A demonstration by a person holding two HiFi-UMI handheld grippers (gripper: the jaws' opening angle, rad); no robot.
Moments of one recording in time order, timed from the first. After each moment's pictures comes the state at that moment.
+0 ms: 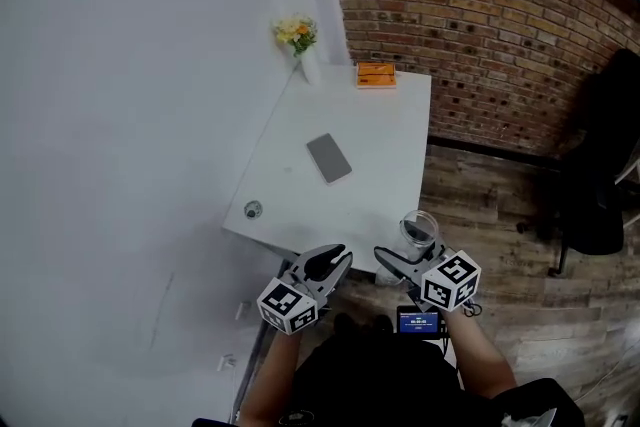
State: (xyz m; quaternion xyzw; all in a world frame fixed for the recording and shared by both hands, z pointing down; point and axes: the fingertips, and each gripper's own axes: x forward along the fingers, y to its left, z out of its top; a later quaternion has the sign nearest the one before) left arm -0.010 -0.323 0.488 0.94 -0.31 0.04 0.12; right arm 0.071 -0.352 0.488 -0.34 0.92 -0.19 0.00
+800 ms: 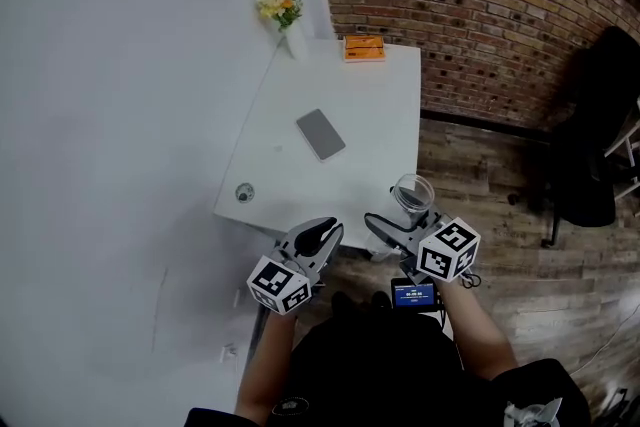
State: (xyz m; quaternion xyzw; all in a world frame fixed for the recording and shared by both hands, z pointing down) left arm -0.034 -0.338 0.485 0.95 -0.31 0.03 0.11; right arm 0.047 -0.370 0.471 -0.35 0.92 -0.20 0.03
